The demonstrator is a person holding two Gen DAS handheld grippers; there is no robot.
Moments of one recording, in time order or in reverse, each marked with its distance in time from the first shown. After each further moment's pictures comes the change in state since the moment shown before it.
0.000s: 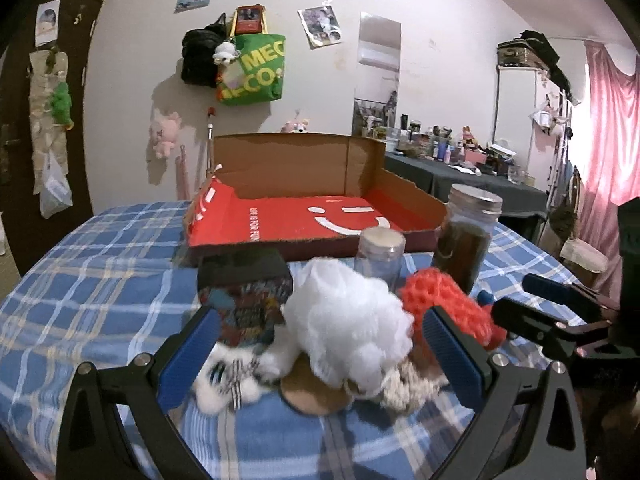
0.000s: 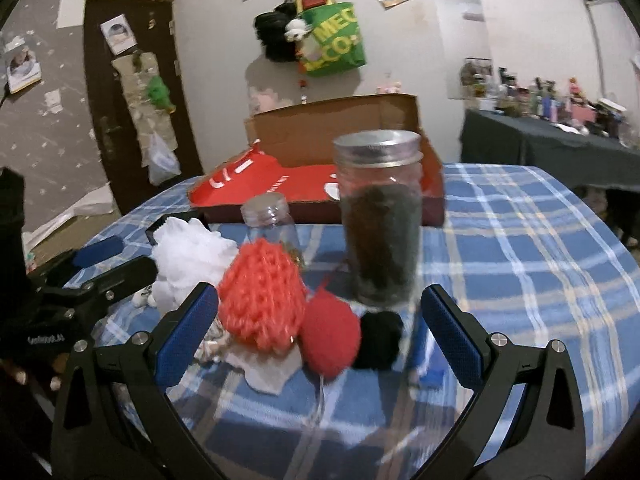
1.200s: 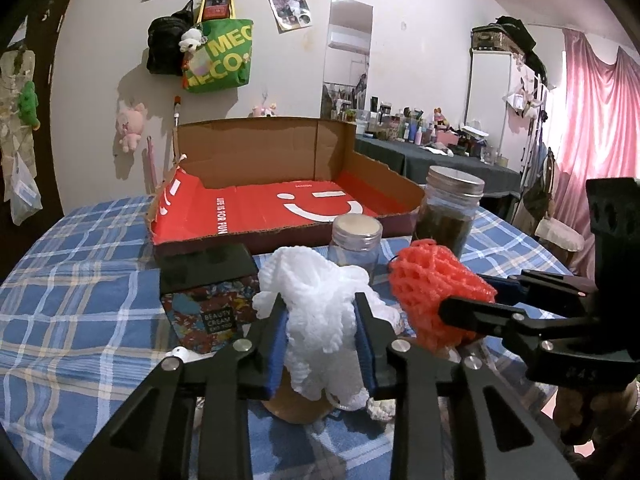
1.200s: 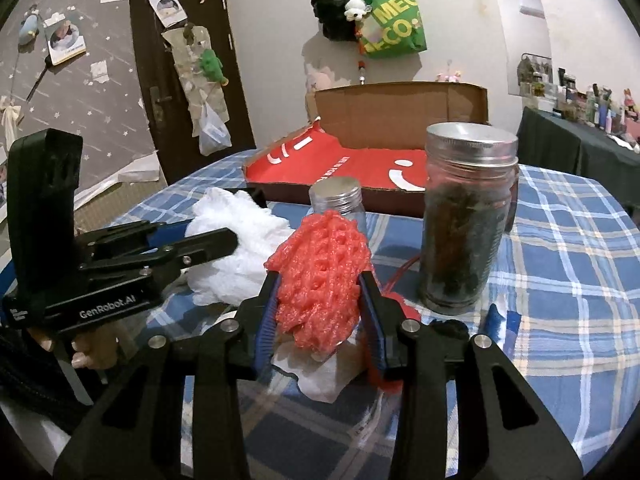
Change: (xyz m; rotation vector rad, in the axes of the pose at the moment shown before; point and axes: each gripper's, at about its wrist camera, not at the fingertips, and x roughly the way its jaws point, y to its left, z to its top) left arm 0.011 0.000 0.001 0.041 0.065 -0.101; right arm 0.013 0.022 0.001 -0.079 0.073 0.171
